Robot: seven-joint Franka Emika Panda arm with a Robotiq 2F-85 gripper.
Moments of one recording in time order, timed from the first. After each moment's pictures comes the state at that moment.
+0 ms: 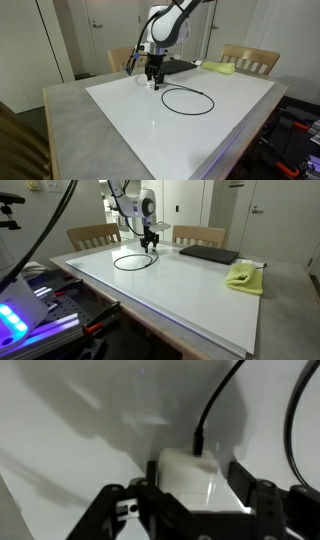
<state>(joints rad) 0.05 0.79 0.18 -1.70 -0.18 2.56 -1.18</state>
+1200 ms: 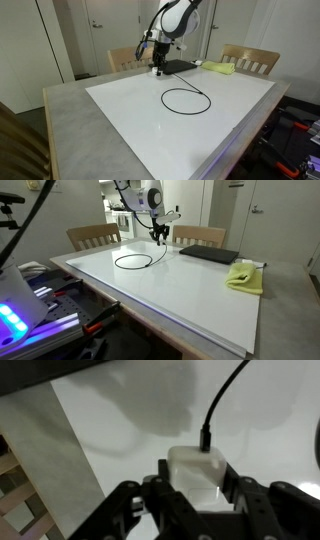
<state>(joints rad) 0.03 0.70 0.10 -1.76 -0.18 2.69 -1.07</state>
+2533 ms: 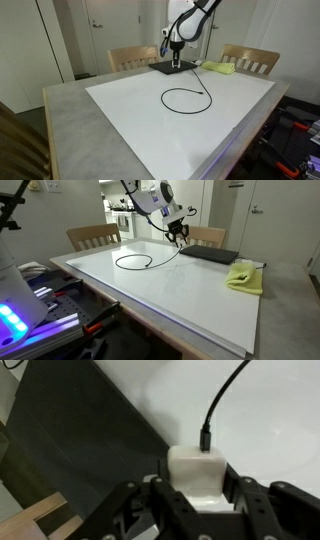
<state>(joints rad) 0.13 0.68 -0.16 -1.77 -0.46 2.64 -0.38</state>
